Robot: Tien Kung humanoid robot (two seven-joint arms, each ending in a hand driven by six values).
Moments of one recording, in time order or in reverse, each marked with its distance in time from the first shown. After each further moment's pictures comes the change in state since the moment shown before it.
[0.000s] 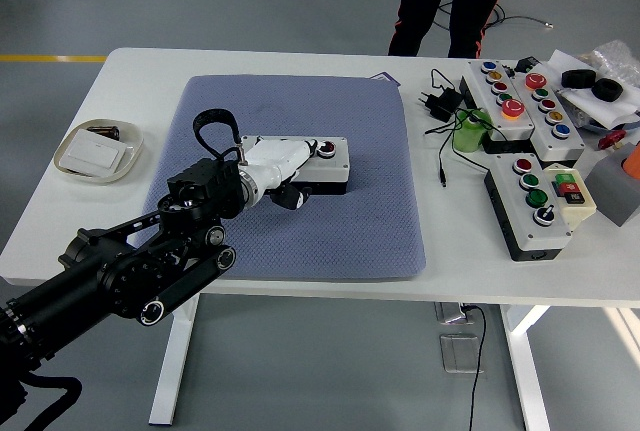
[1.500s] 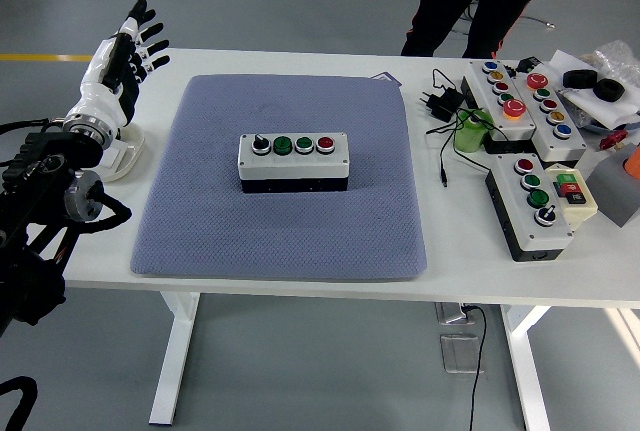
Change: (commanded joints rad) left arm 0.204 0.126 -0.636 -0.070 -1.108 0.277 -0.288; right arm 0.002 0.005 0.007 0.000 -0.003 0.000 -0.002
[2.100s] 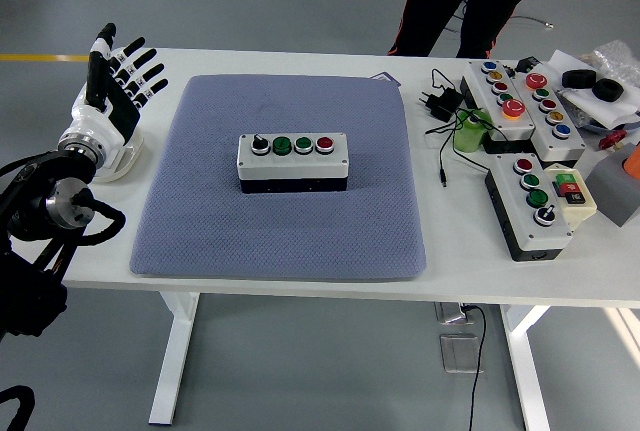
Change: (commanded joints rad) left arm 0.016 -0.010 -0.006 0.026 -0.181 -0.016 0.002; right arm -0.004 0.004 -0.001 0.000 -0.014 -0.002 -0.002
